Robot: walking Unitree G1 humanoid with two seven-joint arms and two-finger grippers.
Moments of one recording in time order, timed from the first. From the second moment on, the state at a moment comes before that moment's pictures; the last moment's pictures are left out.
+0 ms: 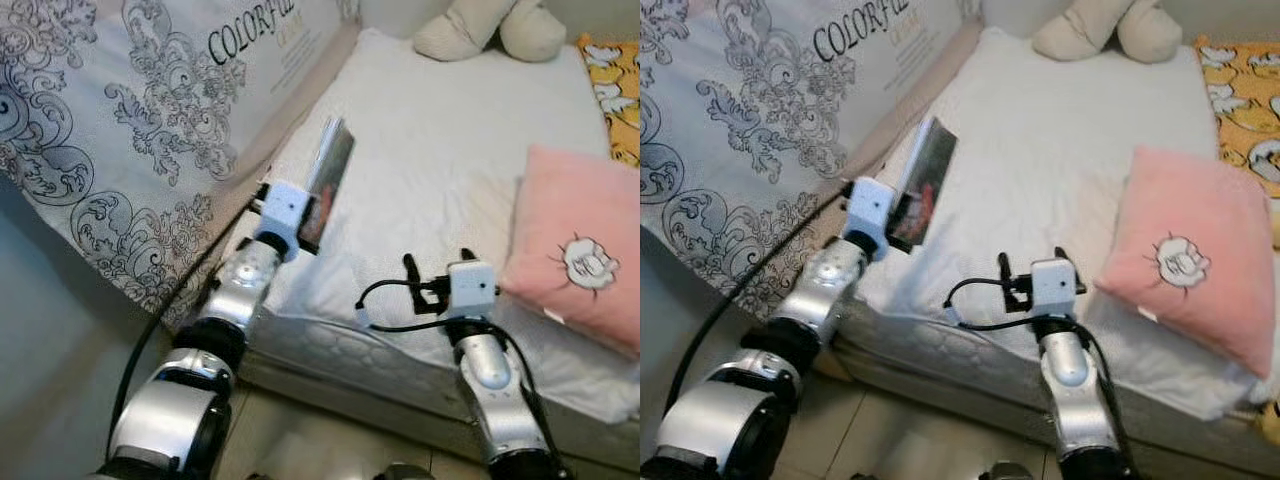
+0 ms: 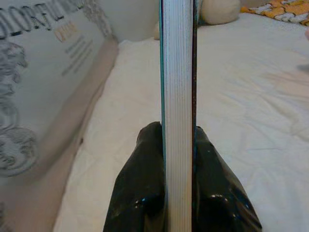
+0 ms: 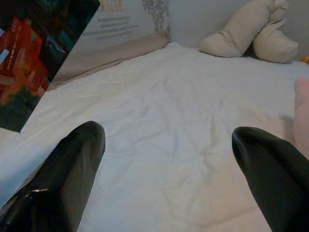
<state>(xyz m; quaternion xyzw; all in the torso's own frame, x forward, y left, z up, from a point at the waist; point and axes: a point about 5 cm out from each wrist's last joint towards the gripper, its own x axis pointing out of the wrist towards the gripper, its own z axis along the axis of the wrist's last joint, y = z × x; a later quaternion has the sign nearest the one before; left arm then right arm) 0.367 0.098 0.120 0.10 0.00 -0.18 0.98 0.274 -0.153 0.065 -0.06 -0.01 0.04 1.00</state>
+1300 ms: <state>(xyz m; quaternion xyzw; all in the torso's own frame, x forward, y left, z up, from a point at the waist) 0.367 0.092 0.118 0.06 -0.01 -0.19 0.98 0.272 -0.151 0.066 -0.06 0.00 0.04 1.00</state>
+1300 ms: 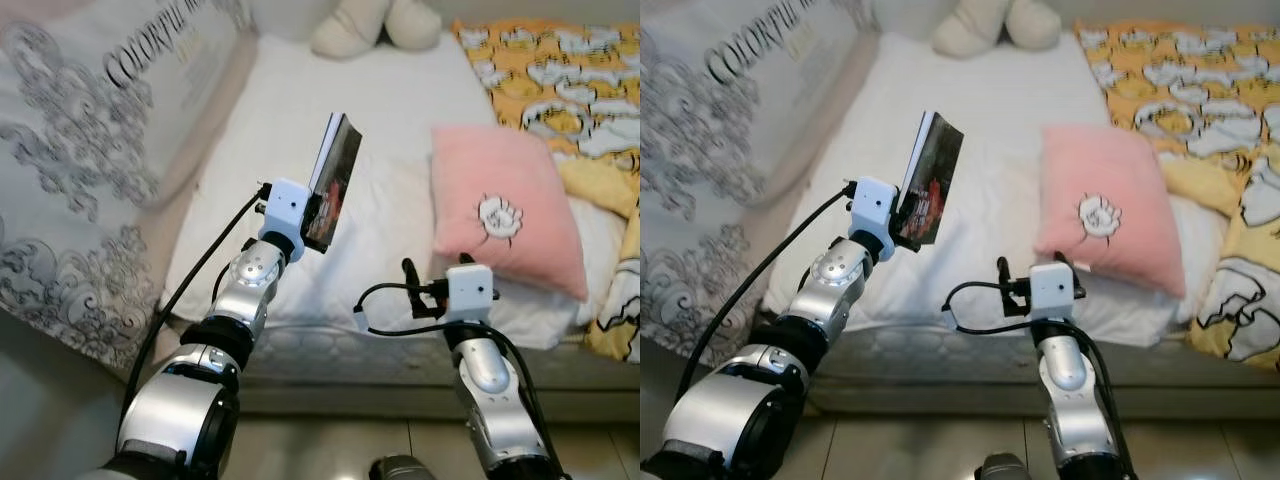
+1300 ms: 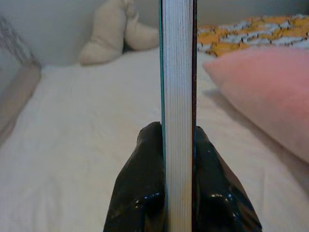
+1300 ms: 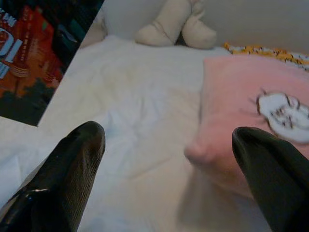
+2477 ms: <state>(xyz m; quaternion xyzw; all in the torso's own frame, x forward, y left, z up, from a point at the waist) 0.376 0.101 0.127 0.07 -0.01 -0.15 0.99 0.272 -0.147 0.066 -0.06 -0.01 0.05 1.00</state>
